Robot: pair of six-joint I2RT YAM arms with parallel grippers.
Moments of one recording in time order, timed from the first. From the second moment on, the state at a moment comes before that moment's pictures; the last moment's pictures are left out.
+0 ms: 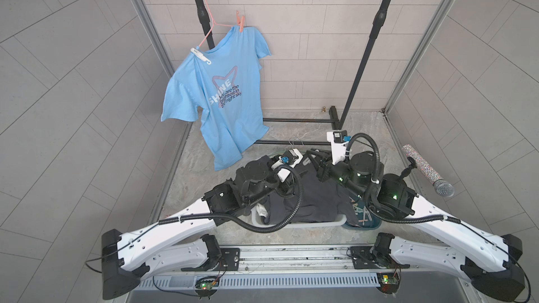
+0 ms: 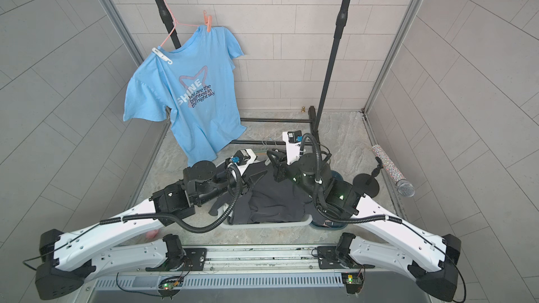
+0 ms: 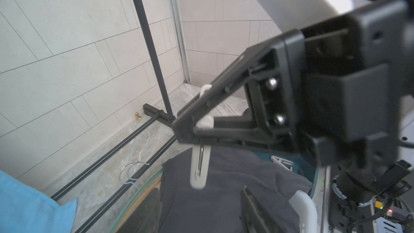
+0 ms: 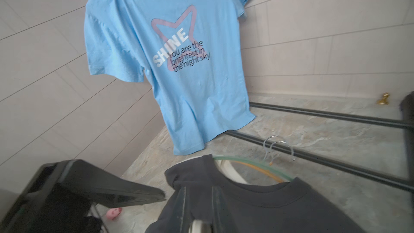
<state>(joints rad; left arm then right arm) -1.03 1.00 0.95 -0.15 -0.12 0.09 0.86 0.95 0.99 -0.22 0.24 0.40</state>
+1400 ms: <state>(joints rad) -0.57 1.06 0.86 -0.18 0.20 -0.03 0.18 1.50 0.81 0.31 -0.79 -0.35</state>
